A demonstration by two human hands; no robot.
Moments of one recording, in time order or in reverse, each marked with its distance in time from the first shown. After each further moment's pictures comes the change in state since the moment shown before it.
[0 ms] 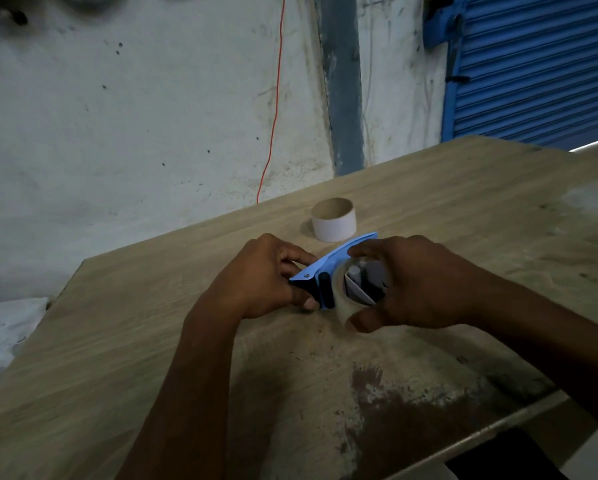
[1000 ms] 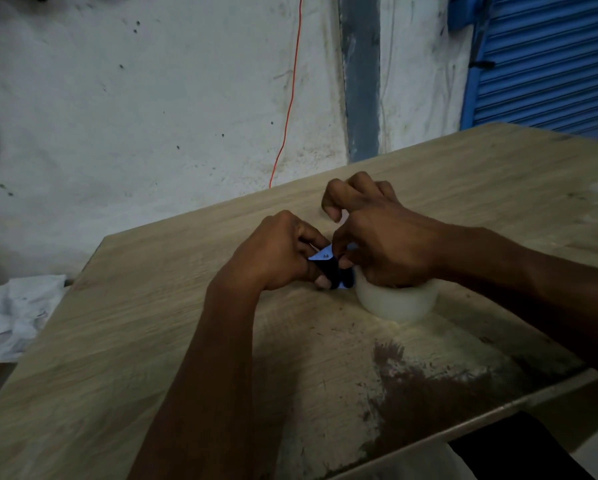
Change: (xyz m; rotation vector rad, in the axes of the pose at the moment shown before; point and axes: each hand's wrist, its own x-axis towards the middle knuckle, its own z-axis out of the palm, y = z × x) left_hand 0.000 -0.010 -0.006 0.048 0.017 0.035; right_hand 0.049 -0.020 0.011 -0.294 0.190 -0.516
